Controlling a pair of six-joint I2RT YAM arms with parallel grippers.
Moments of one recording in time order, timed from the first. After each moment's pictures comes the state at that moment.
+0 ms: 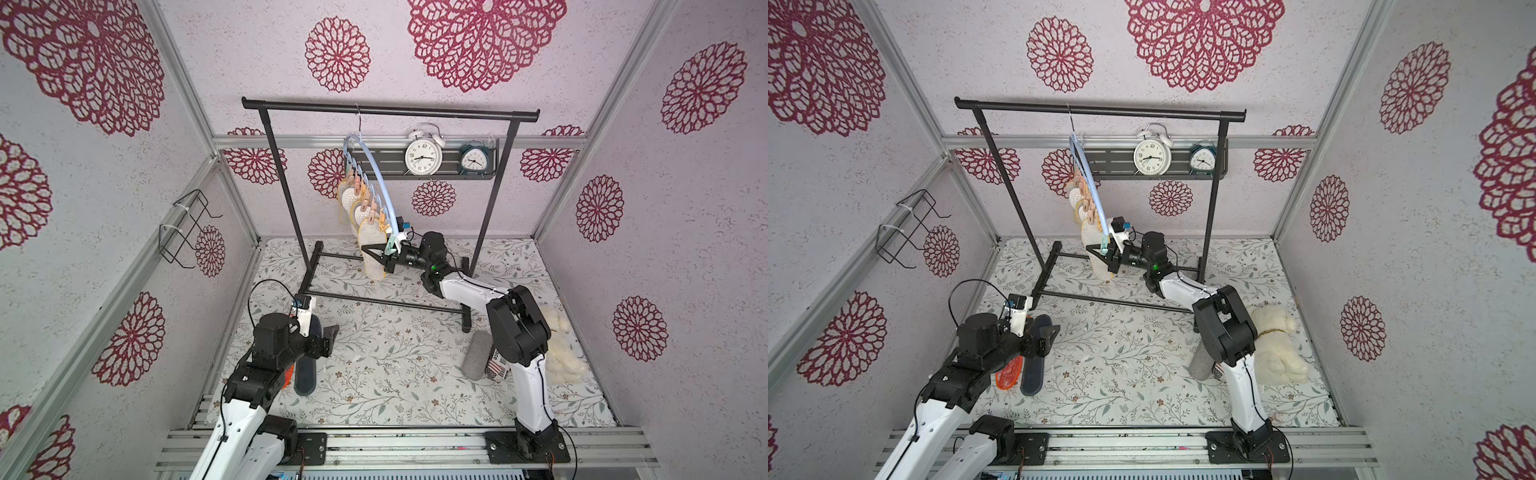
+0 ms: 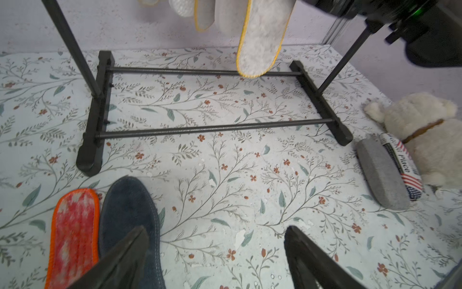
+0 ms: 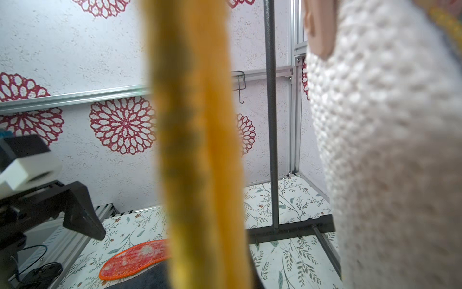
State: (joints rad) left arm -0.19 0.71 0.68 -0.48 0.26 -0.05; right arm 0.58 2.12 1.58 0.76 -0.83 0.27
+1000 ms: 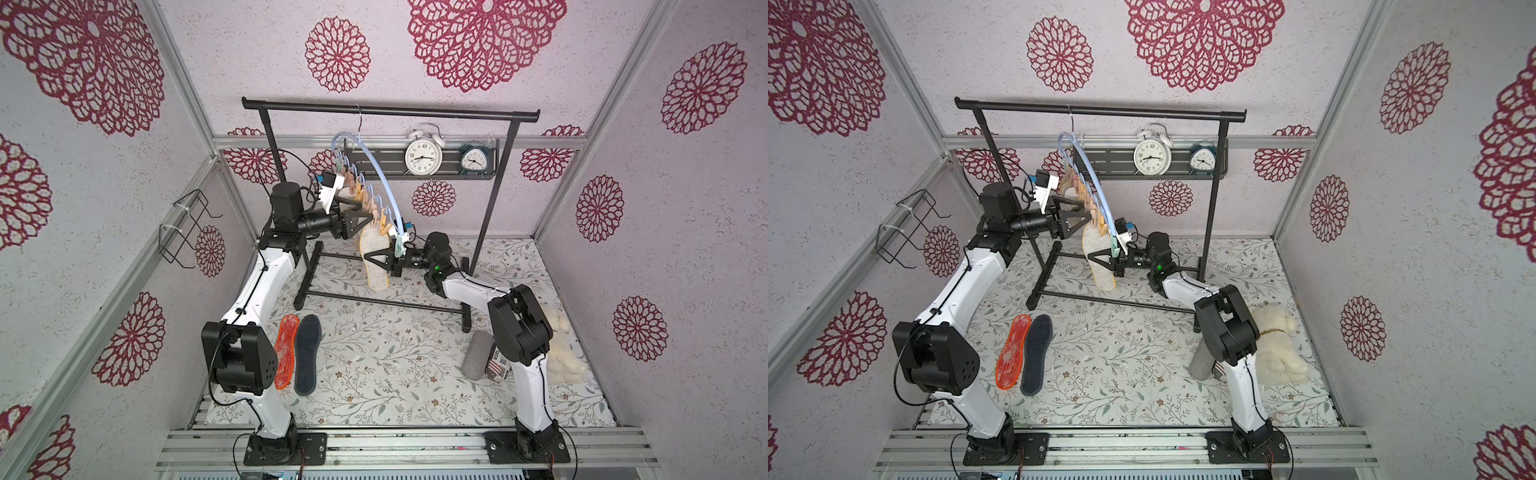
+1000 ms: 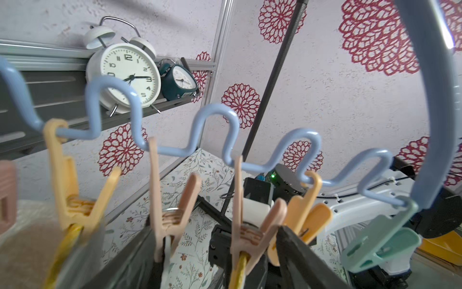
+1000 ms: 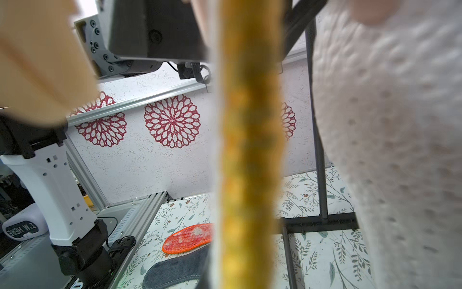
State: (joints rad) left arm -0.12 1.77 1.72 -0.04 1.06 -0.14; right arm 0.56 2.12 1.57 0.81 -1.03 0.45
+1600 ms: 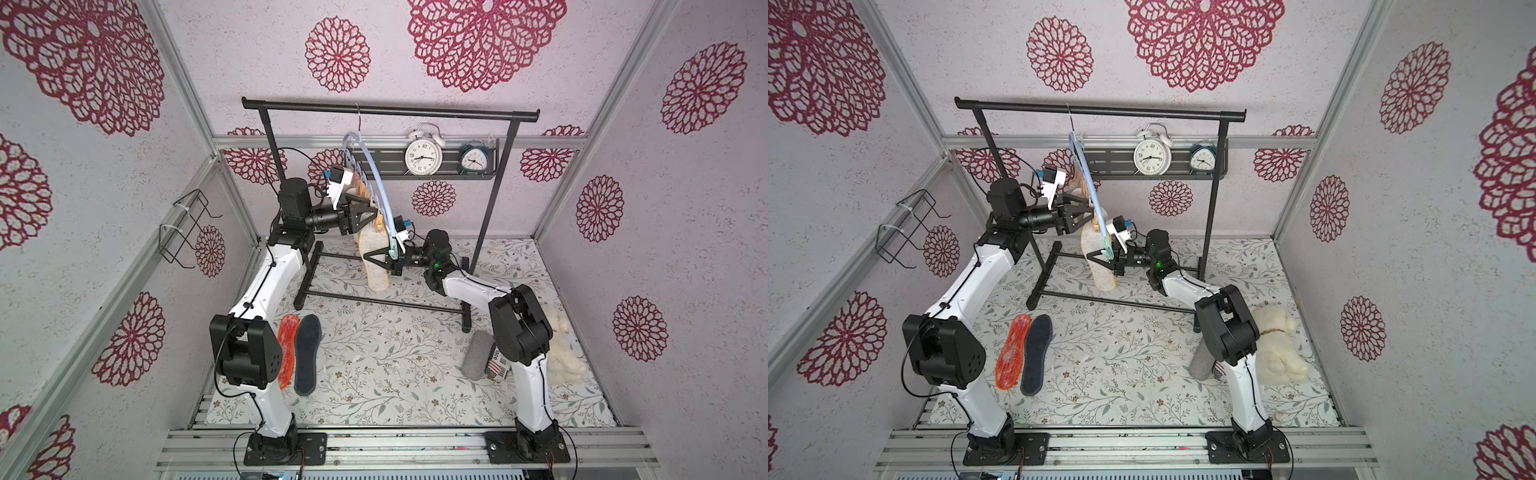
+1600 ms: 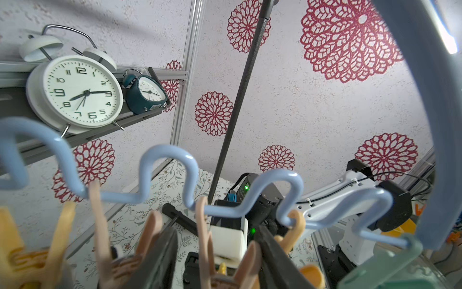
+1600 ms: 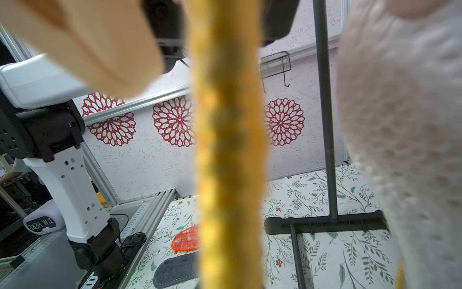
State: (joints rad) left arm -0.16 1.83 1.77 0.07 1.13 -0.25; right arm 0.56 2.12 1.59 0.78 -1.07 0.47
